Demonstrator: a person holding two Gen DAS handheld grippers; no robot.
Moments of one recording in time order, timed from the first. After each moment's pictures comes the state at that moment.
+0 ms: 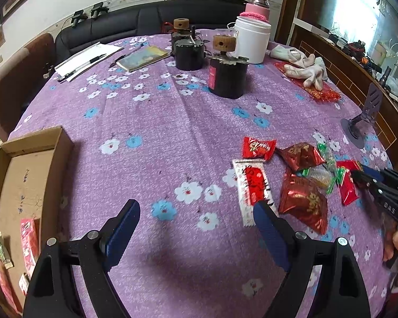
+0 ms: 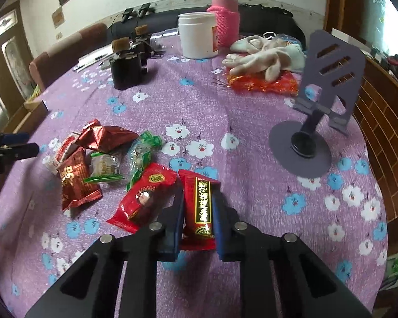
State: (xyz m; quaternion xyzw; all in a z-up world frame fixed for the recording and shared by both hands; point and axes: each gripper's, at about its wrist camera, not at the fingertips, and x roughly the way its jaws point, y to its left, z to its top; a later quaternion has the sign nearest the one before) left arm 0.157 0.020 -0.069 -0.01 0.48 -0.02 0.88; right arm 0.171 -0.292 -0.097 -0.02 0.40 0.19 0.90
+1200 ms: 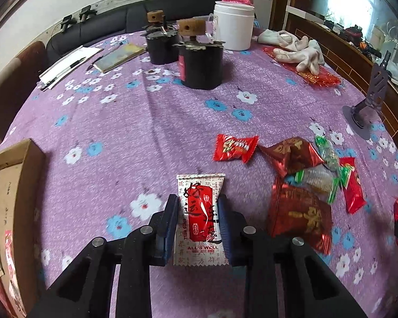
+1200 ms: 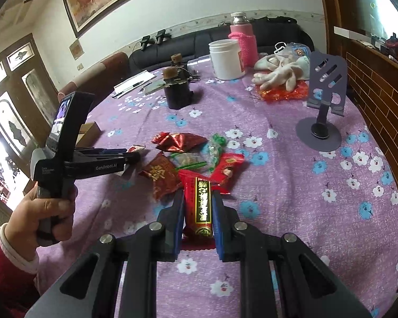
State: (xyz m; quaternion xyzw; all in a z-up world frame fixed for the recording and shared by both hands) left arm 0.173 -0.018 -0.091 0.02 0.48 -0.02 0.87; right arm 0.087 -0.279 -0.059 0.06 0.36 0.25 0.90
